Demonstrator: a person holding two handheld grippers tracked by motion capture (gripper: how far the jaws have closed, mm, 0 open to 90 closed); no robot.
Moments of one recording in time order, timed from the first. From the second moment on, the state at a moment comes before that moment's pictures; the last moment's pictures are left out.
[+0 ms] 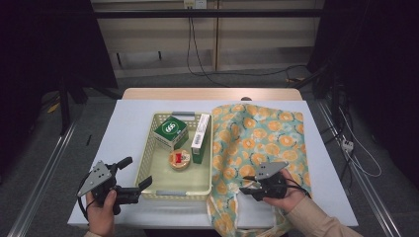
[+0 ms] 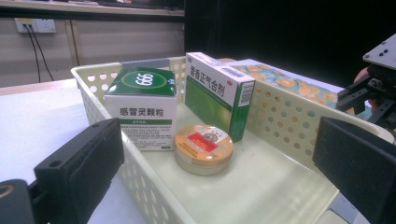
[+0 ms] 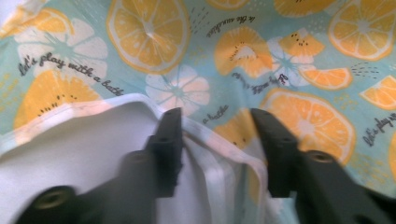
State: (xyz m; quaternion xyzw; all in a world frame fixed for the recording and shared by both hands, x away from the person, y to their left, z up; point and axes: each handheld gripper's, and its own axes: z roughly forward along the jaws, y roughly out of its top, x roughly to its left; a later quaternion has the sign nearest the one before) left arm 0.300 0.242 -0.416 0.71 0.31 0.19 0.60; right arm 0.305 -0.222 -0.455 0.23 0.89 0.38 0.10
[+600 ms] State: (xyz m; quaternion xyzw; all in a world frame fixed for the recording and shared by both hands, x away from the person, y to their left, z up) left arm 0.300 0.240 -0.415 0.71 0.31 0.19 0.60; right arm 0.355 -0.246 -0.452 0.31 0.86 0.39 0.12
